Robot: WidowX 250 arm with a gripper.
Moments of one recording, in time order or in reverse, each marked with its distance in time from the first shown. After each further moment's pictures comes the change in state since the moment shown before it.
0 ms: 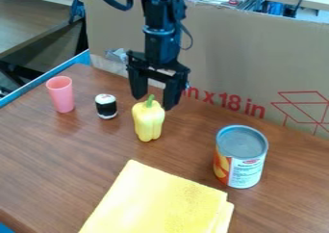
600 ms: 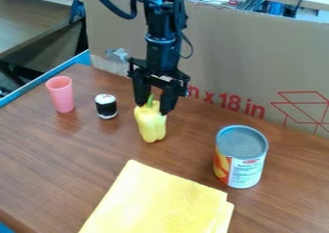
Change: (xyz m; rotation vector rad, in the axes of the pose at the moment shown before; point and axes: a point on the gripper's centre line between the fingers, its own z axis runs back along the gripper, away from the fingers) arm 0.006 0.003 -0.012 0.017 0.010 0.010
